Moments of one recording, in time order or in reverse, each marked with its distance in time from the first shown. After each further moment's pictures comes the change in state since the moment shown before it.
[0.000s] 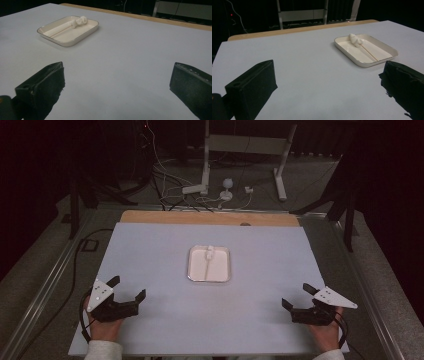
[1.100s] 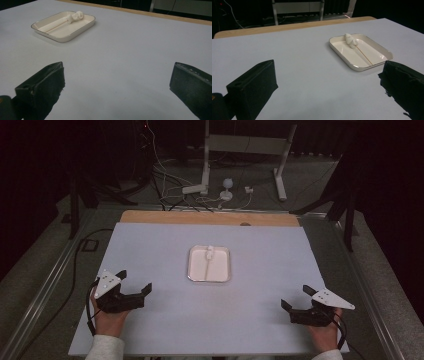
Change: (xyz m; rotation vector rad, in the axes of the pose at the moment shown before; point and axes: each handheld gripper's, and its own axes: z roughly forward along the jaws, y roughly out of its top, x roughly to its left) left arm -0.007 0.023 0.017 0.061 -0.036 -0.026; right arm 0.002 -0.005 0.003 0.024 -0.031 0.006
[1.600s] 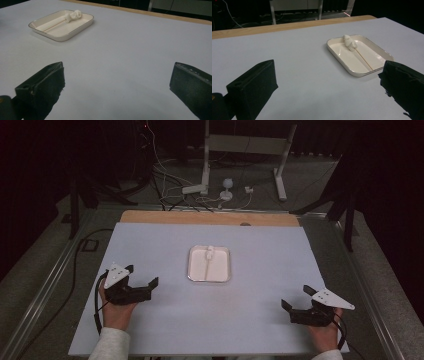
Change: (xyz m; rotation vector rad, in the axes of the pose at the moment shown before) left arm -0.005 0.012 0.021 0.025 -0.010 -0.006; right arm 0.000 0.000 0.000 0.005 -0.011 -0.005
